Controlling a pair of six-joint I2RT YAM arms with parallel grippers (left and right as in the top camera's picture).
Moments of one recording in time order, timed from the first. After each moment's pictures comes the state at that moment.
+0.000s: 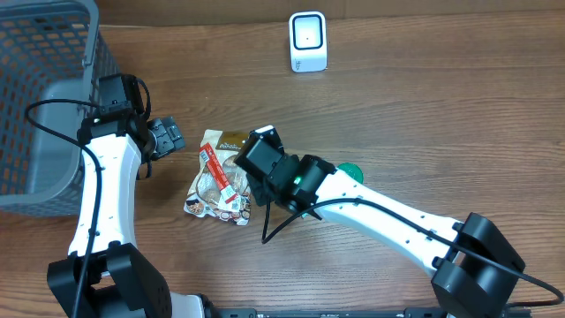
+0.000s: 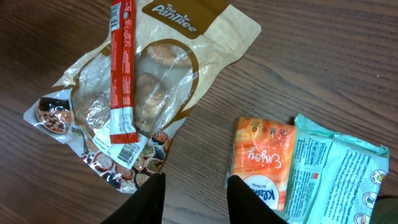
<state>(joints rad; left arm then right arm) 0.24 1.61 1.30 -0.93 -0.17 -0.28 0.98 1.87 1.49 -0.68 0.14 0.54</state>
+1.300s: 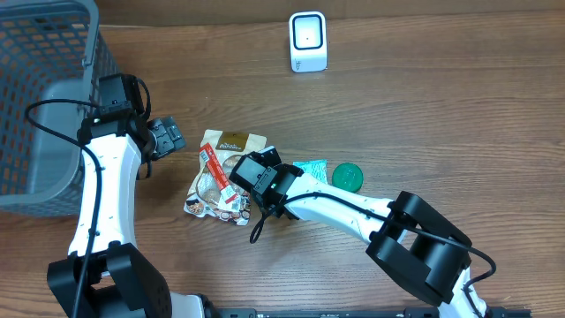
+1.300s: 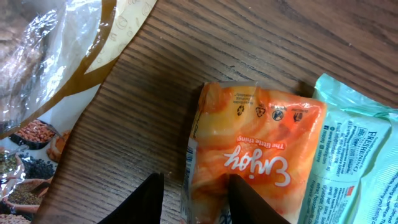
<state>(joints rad) 0.24 1.61 1.30 -0.93 -0.17 -0.28 1.00 2.10 1.49 -0.70 0.23 0.55</state>
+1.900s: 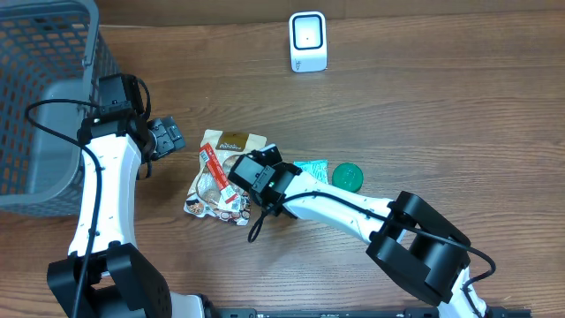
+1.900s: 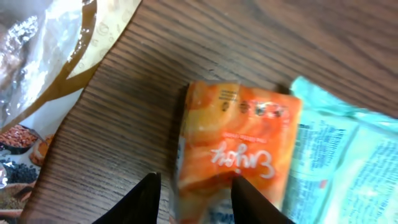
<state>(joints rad) 0.24 1.61 1.30 -0.93 -0.17 -0.28 1.00 2.10 1.53 -0.76 0.28 0.56</state>
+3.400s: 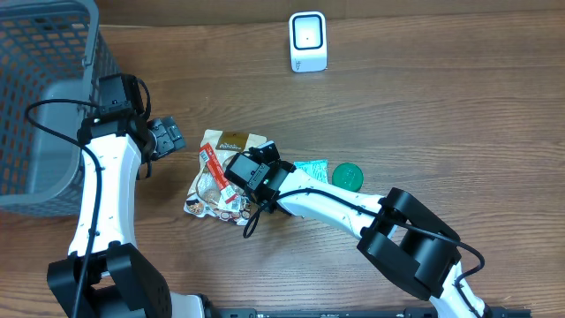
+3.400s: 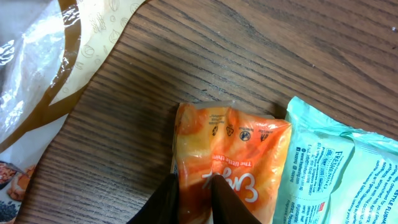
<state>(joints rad) 0.24 1.61 1.30 -0.93 -0.17 -0.28 1.00 2.16 1.57 -0.77 0.32 0.56</state>
